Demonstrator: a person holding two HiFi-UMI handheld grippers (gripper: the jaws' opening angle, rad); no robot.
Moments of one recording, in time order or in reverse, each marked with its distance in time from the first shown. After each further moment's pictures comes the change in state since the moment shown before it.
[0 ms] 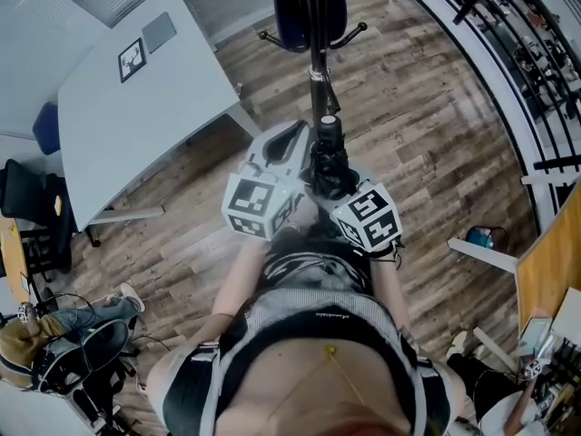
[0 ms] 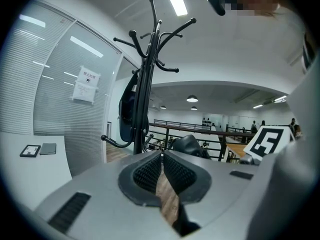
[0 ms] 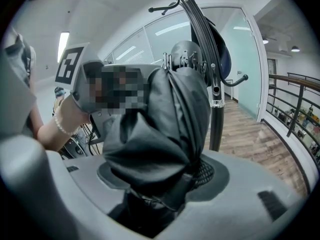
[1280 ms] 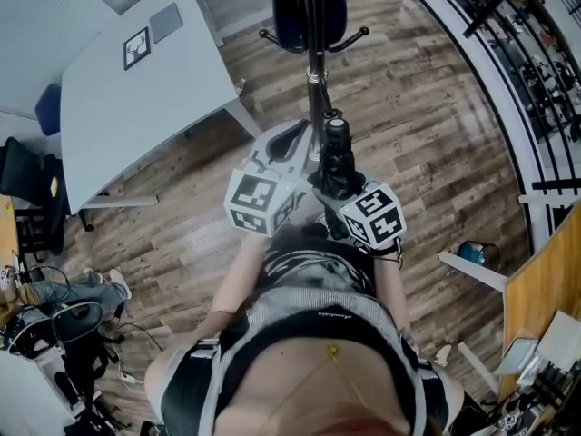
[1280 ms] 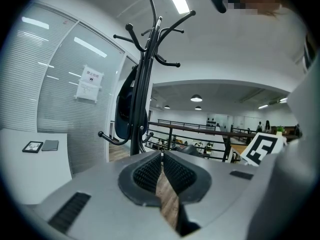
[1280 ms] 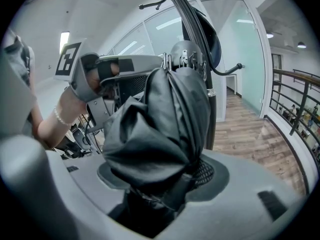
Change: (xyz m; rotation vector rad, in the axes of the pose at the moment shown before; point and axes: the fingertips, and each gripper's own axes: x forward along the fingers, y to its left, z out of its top) left arm 0.025 -0.009 -0.009 -0.024 0.011 0.050; right arm -0.007 -0.041 -0.032 -0.007 0.068 0.049
